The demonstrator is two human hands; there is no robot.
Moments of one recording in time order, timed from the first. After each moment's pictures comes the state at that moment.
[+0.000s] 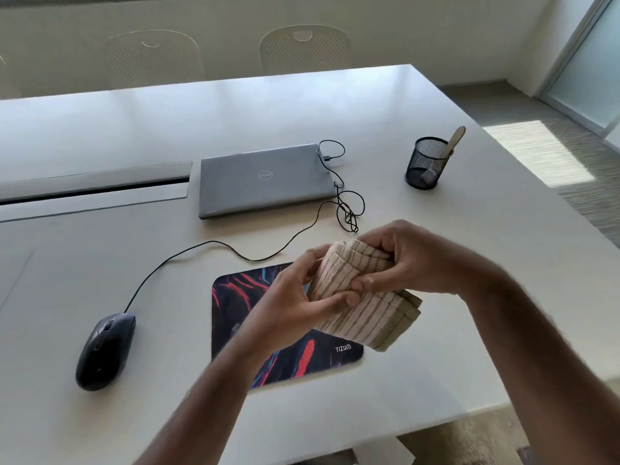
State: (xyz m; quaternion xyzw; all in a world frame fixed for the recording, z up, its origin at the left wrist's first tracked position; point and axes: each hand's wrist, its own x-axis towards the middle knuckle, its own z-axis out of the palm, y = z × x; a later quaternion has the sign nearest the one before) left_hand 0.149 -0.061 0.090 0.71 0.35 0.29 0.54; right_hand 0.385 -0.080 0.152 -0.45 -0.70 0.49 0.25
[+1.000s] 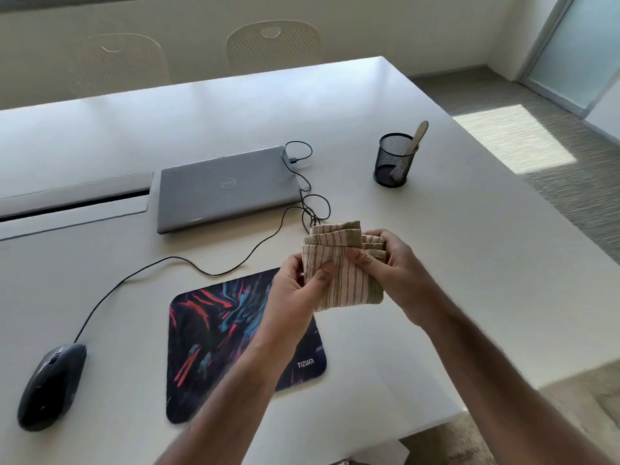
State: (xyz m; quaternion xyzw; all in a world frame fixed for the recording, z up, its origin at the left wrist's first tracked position) left_hand 0.239 -0.058 0.064 0.48 0.43 0.38 0.66; right_hand 0.427 -0.089 0.070 -0.59 -0.41 0.47 0.51
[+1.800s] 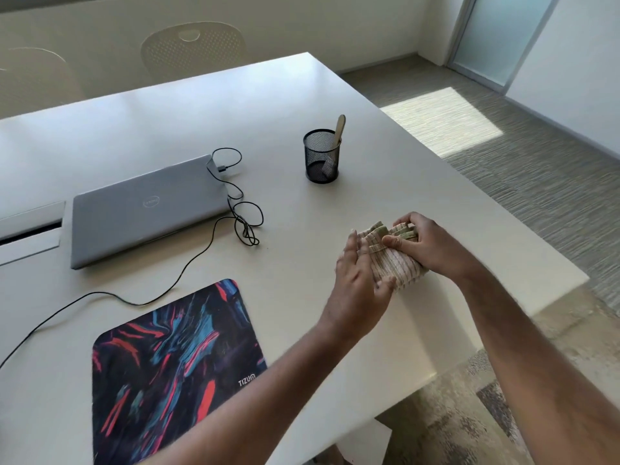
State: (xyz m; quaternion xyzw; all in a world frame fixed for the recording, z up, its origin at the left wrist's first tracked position) left_hand 0.410 -0.101 0.031 0.83 0.36 0.18 0.39; right_hand 0.612 -0.128 0.039 -0.79 -0.45 0.27 0.32
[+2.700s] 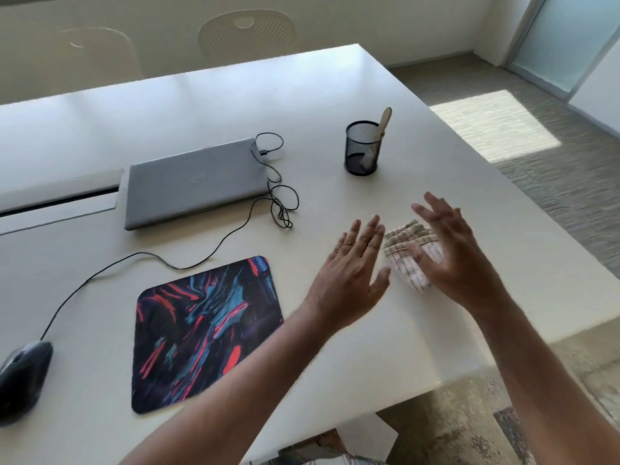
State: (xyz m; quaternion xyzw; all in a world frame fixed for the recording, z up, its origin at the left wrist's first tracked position) left_hand 0.358 -0.072 0.021 0.92 0.29 0.20 0.16; right_hand 0.571 -0.148 0.043 -0.70 -0.64 0.03 0.32
